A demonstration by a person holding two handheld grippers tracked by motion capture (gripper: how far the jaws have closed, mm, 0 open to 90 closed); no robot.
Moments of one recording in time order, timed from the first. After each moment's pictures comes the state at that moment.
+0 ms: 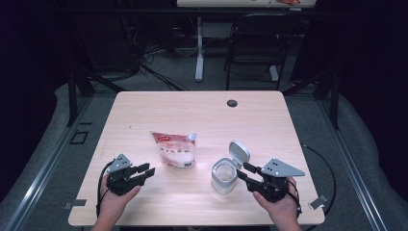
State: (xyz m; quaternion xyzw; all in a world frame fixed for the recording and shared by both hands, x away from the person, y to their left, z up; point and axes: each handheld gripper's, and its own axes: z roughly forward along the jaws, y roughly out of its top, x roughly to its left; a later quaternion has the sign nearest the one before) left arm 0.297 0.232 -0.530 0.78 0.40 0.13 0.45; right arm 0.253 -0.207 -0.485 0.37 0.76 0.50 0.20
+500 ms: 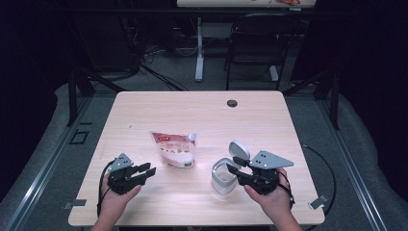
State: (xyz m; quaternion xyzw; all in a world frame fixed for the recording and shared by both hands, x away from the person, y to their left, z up) left arm 0.299 0.232 -0.532 0.79 0.40 0.13 0.45; right arm 0.266 -0.182 -0.462 0.33 0.78 0.50 0.20
